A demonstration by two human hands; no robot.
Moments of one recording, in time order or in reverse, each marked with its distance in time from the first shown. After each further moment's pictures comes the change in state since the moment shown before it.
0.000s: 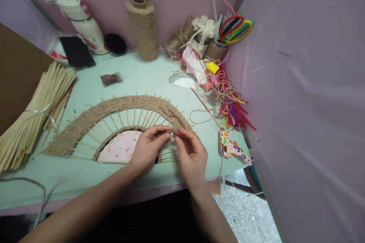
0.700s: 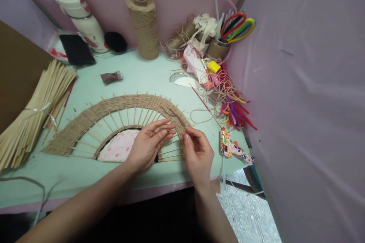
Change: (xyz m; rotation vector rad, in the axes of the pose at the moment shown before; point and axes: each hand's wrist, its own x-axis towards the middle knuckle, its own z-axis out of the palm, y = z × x) left_hand 0.001 0.003 -0.001 -0.310 -0.011 -0.145; right_hand 0.005 0.007 -0.010 -0.077 0.091 -0.013
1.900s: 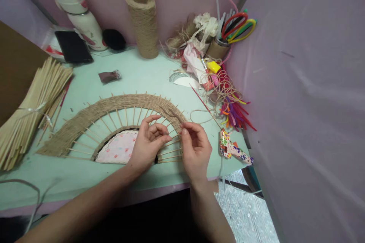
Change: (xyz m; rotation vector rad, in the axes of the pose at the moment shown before) left_hand -0.001 0.002 0.001 0.179 0.040 0.203; right_hand 0.011 -0.009 0.015 0.074 0.035 -0.076
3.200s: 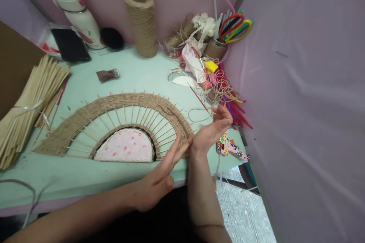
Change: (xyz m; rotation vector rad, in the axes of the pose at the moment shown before) left_hand -0.045 -0.002 0.004 0.188 -0.807 -0.020; right_hand 0.047 0.012 0.017 -0.142 0.555 -0.220
